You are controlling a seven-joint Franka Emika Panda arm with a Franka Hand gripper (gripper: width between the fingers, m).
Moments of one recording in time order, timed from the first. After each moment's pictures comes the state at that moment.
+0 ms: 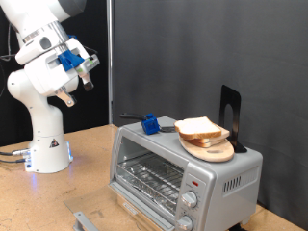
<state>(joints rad) 0.09 -0.42 -0.39 -2.37 0.41 2.13 -0.29</state>
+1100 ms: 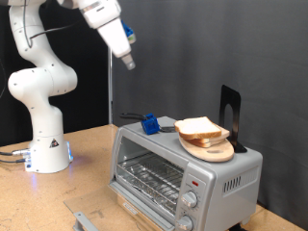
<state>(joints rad) 0.21 -0.49 -0.17 -2.26 0.40 1.97 -0.35</state>
